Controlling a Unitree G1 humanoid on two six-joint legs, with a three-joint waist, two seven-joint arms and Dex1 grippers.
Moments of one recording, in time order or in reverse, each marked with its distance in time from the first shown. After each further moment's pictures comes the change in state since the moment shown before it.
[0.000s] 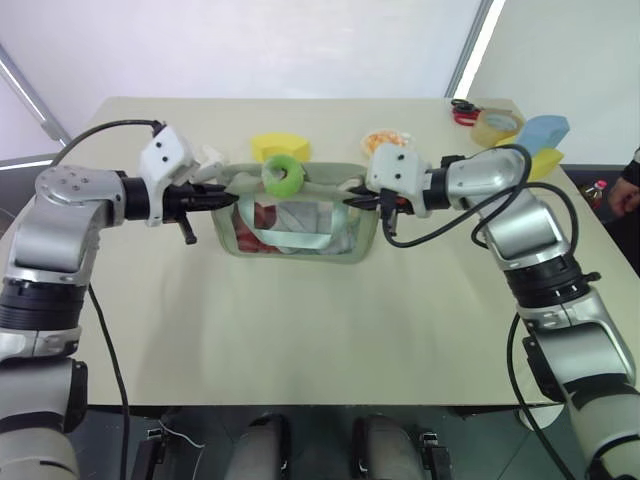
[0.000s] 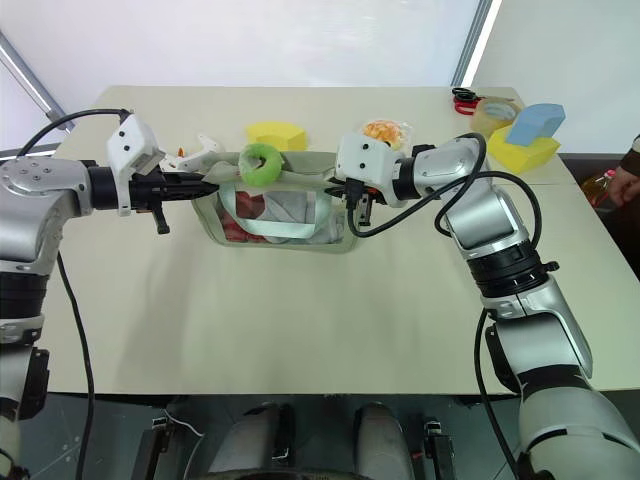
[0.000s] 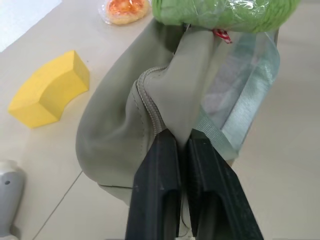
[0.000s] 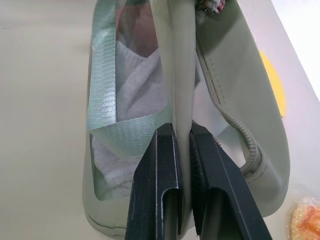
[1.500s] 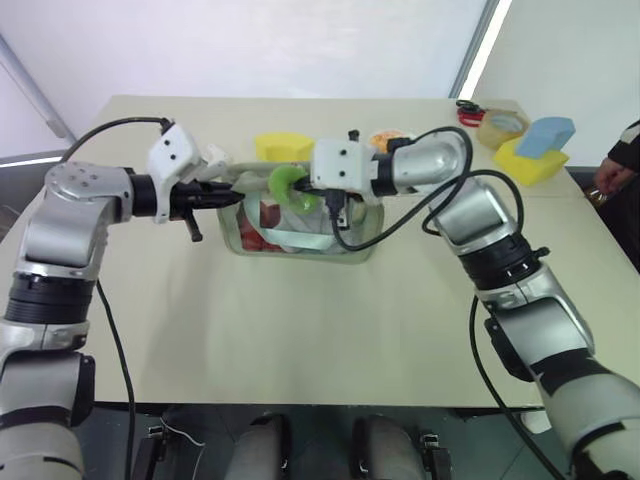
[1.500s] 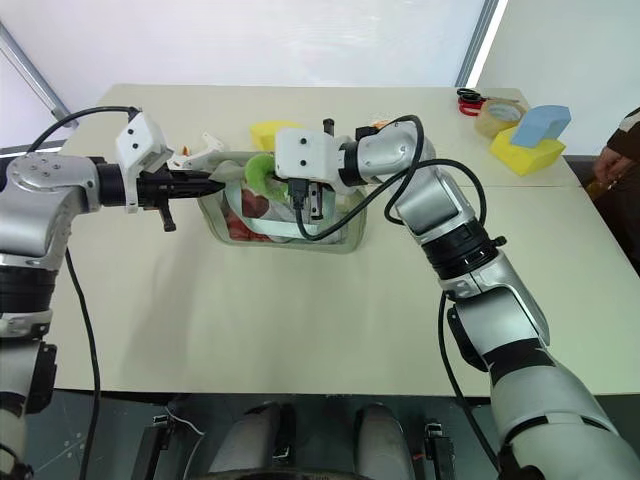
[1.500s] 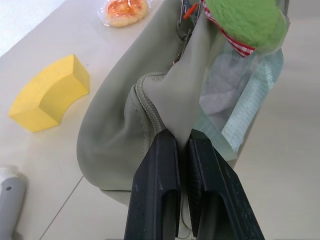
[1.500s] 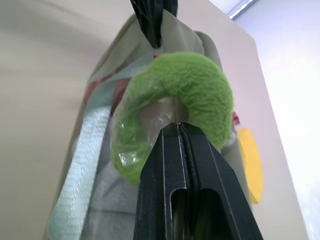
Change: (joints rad) left arm -0.041 -0.027 -0.024 0.038 0.025 -0.017 -0.010; right arm -0.148 0.150 0.102 0.099 -0.096 -0.150 -0.082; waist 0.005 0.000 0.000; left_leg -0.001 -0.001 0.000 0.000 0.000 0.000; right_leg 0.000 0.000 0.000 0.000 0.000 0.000
